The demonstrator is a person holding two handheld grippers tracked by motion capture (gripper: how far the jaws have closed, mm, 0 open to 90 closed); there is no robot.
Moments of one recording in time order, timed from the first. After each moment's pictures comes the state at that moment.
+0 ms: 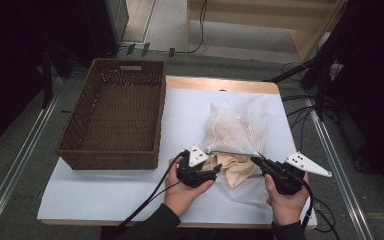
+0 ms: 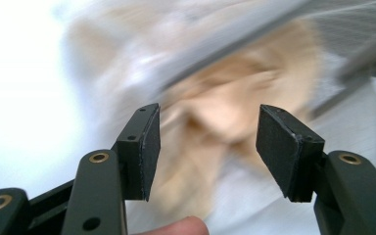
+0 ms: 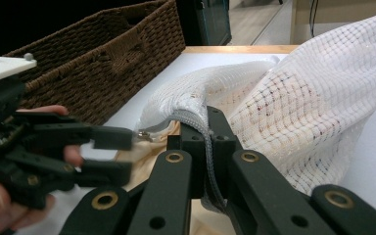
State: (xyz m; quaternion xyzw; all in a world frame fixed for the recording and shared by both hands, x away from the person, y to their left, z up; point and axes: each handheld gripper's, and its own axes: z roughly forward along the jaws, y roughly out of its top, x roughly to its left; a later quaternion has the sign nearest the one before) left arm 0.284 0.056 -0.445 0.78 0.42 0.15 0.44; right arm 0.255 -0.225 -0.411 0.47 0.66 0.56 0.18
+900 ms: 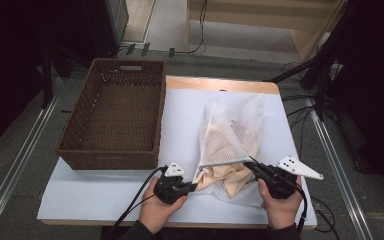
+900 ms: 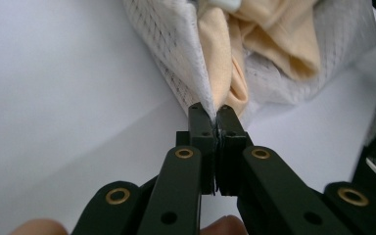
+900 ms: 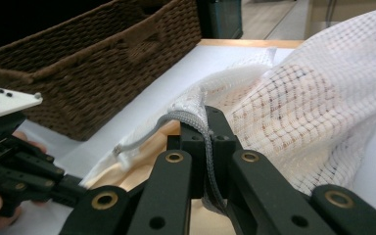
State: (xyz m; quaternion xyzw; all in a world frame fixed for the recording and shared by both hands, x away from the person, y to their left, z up) left arm 0.238 0.105 -0.466 0.83 0.40 0.01 0.40; right arm 0.246 -0.207 -0.414 0.44 0.68 0.56 0.17
